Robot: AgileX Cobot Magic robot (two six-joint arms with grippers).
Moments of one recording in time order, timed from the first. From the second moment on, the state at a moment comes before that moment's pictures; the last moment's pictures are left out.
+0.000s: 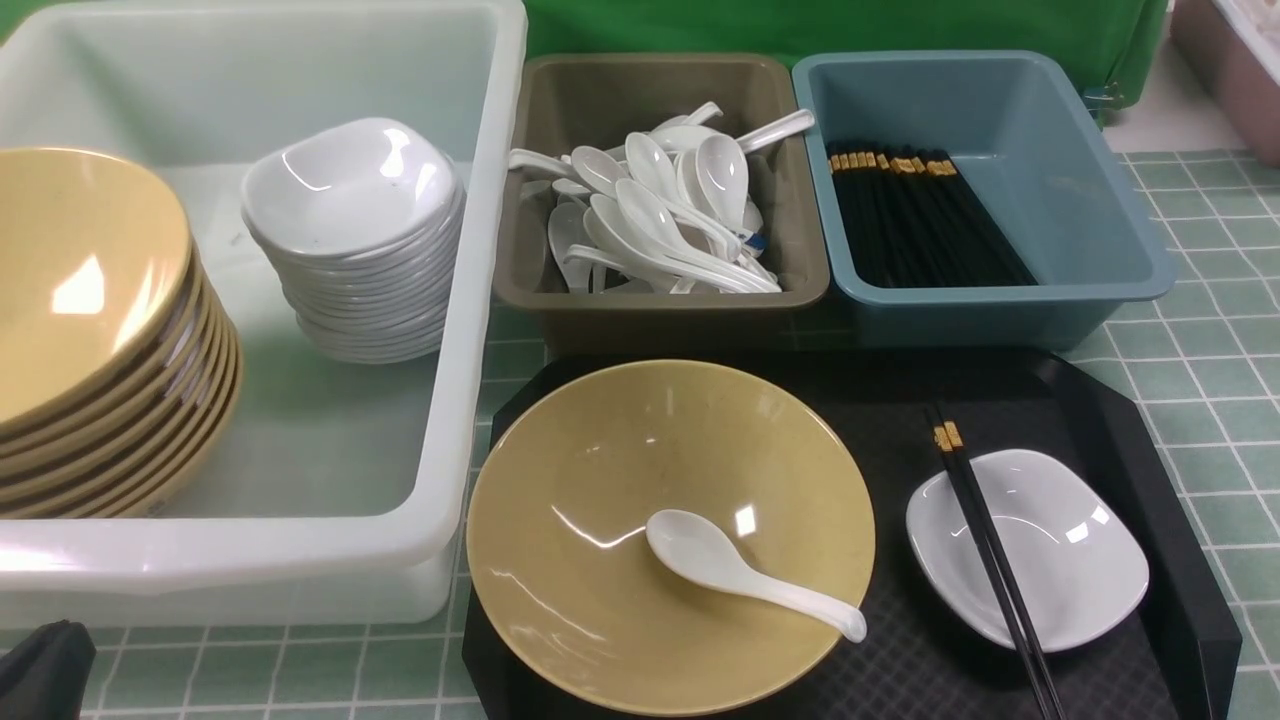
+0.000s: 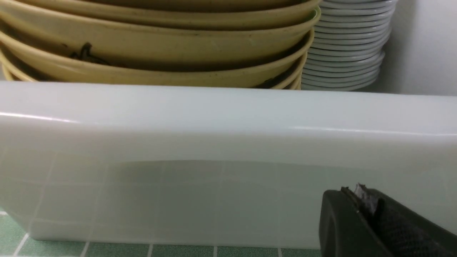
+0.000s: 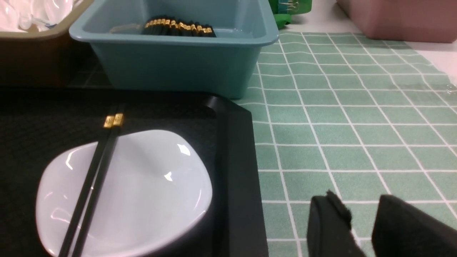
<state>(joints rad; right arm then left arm) -0.03 -0.01 0.03 -0.12 0.32 0.11 0.07 -0.01 0.03 -0.10 0.31 0.08</state>
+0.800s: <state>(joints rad) -0.03 -0.01 0.03 -0.12 0.31 0.83 0.07 -0.01 0.03 -0.85 0.24 -0.26</state>
